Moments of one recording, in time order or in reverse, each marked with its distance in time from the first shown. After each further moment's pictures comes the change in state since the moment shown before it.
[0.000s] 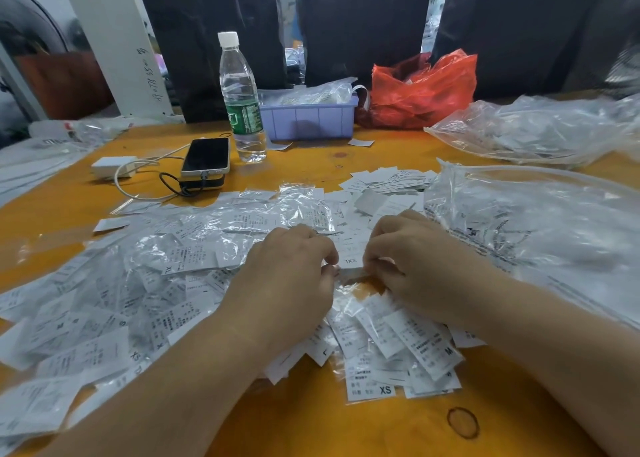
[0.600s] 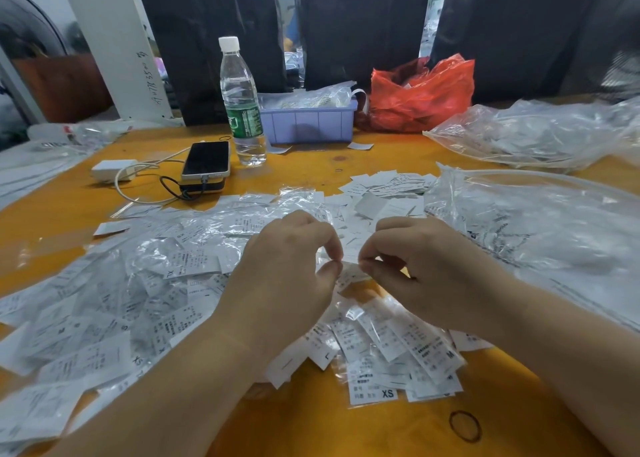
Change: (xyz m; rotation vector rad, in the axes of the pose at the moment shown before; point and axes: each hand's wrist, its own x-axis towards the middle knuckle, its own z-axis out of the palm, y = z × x) left_hand -0.003 0.003 -0.008 -0.189 0.183 0.054; right_hand -0.006 -0.004 -0.010 0.191 0.141 -0.208
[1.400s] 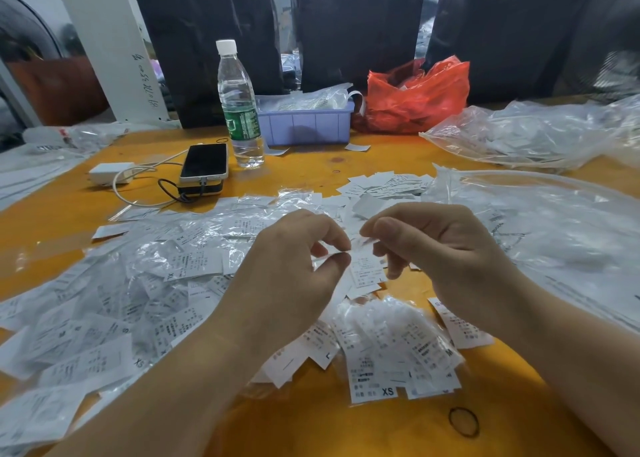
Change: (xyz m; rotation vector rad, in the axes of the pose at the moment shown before) left_hand -0.001 0.000 -0.002 -0.213 0.019 0.019; right_hand -0.006 -0.002 -0.004 0.719 0.212 0.150
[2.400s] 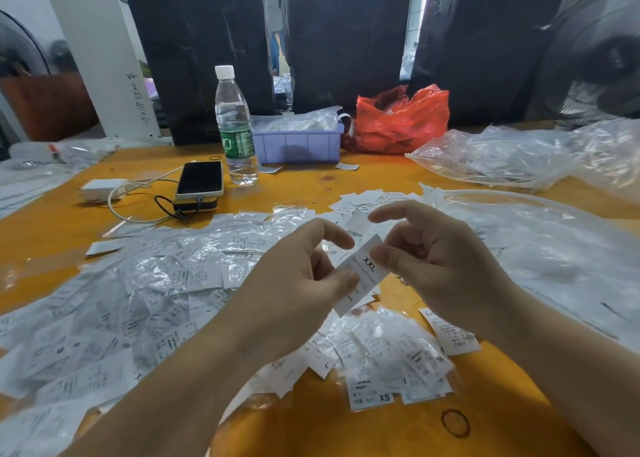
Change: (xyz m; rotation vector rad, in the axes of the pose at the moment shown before) left_hand 0.000 0.002 -0.009 -0.382 -0.225 -0.097; right_hand -0.004 -0.007 -0.003 -0.303 0.053 0.018
